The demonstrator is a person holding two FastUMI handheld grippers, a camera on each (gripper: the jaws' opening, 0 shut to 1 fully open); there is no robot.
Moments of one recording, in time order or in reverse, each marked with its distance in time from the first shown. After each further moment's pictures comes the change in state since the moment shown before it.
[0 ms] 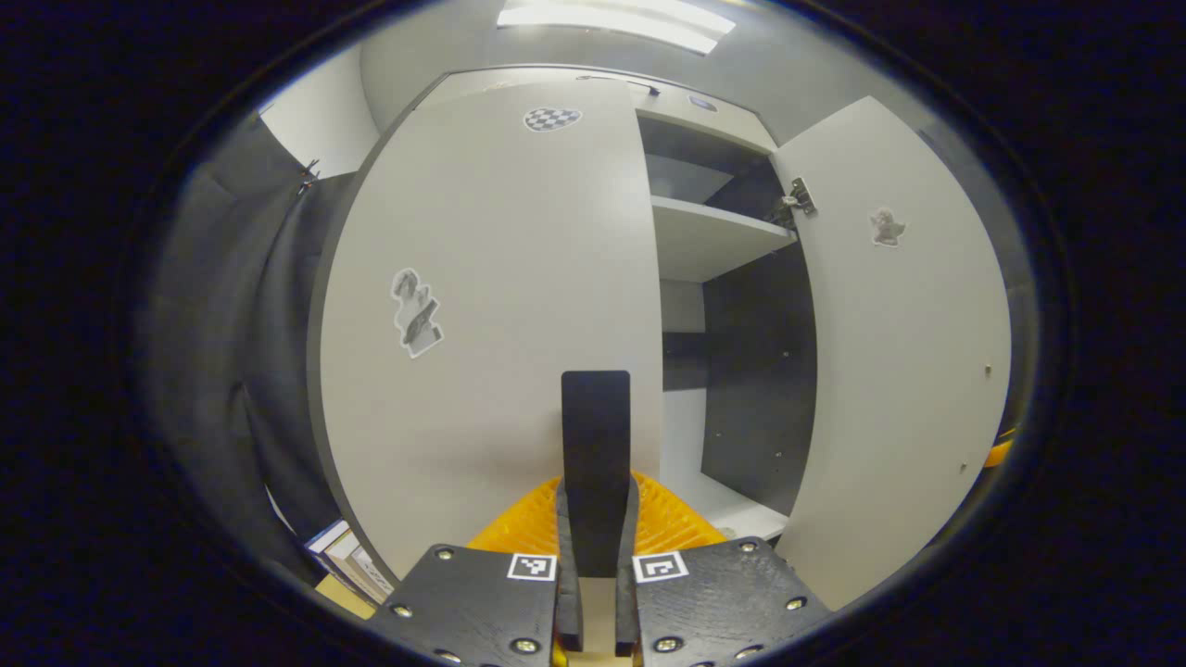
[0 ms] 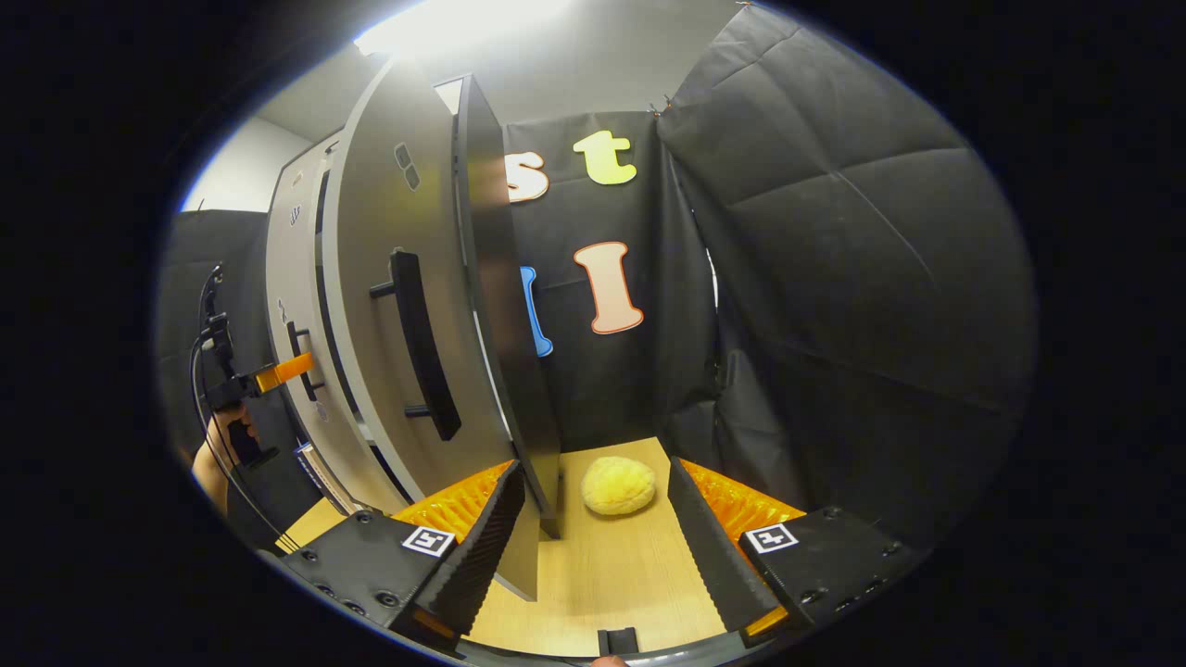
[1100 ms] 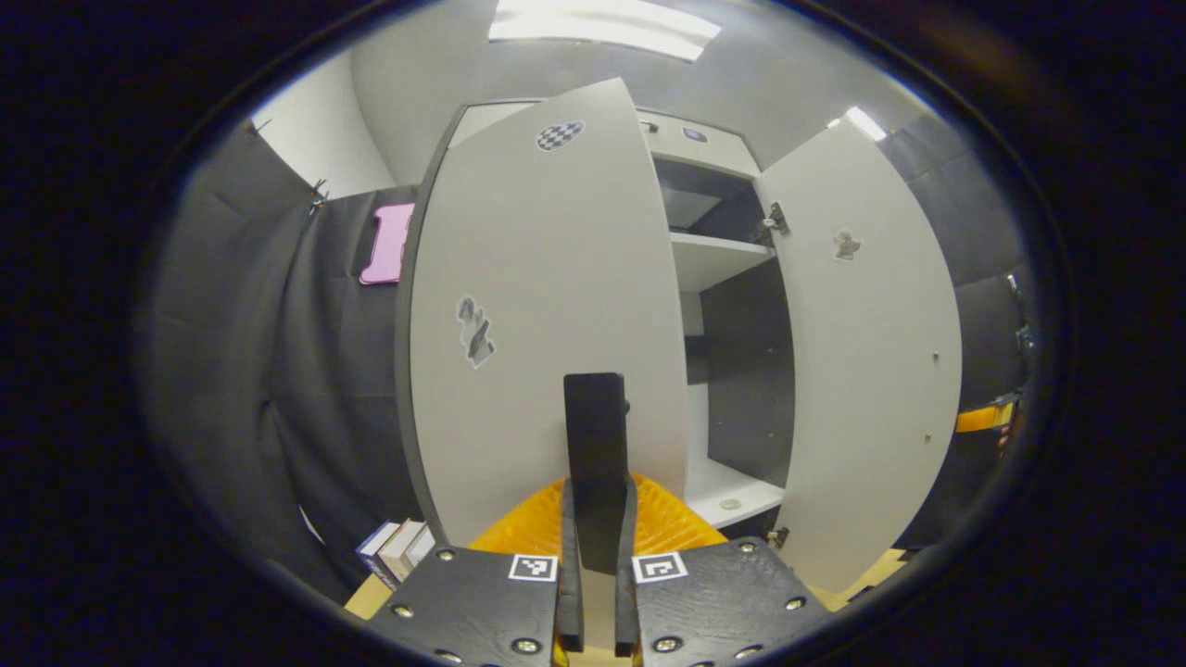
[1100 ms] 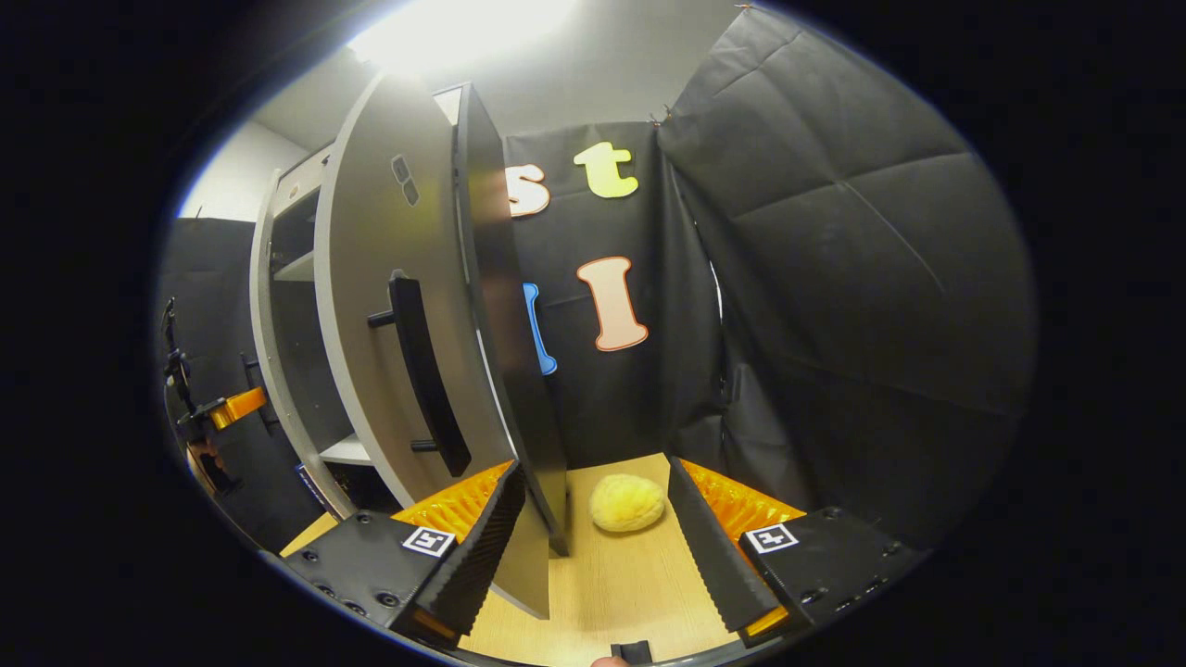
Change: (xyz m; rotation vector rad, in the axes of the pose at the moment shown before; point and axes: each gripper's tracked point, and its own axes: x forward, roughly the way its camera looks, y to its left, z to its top) left arm -0.095 0.035 0.005 0.049 -0.018 0.023; right arm 0.014 0.010 0.015 0.004 -0.046 -0.014
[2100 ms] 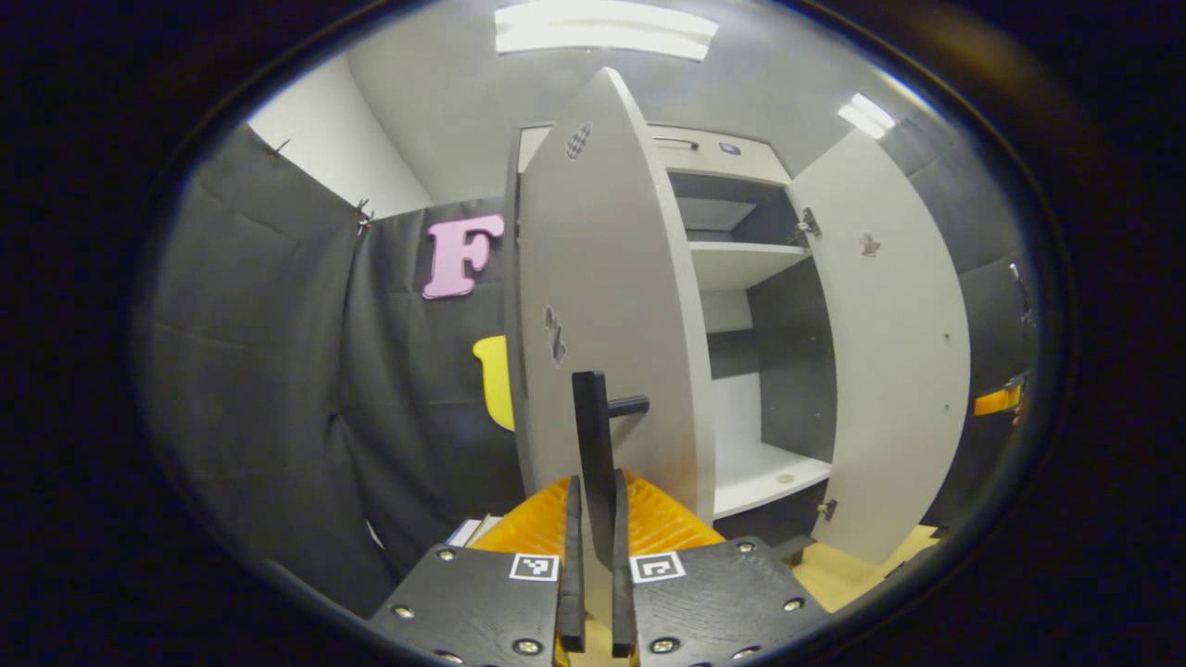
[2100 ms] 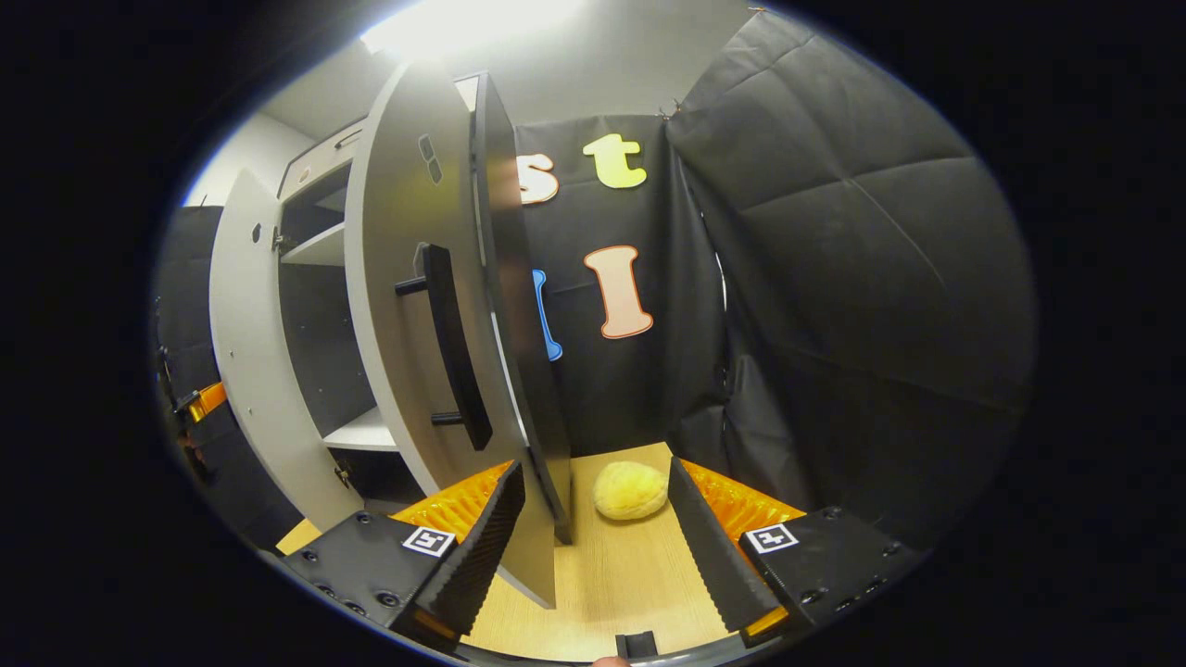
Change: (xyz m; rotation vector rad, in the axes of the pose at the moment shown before) left arm -0.078 0.082 0.010 0.090 0.012 0.175; right arm -0.013 0.018 -0.013 -0.017 0.025 -0.002
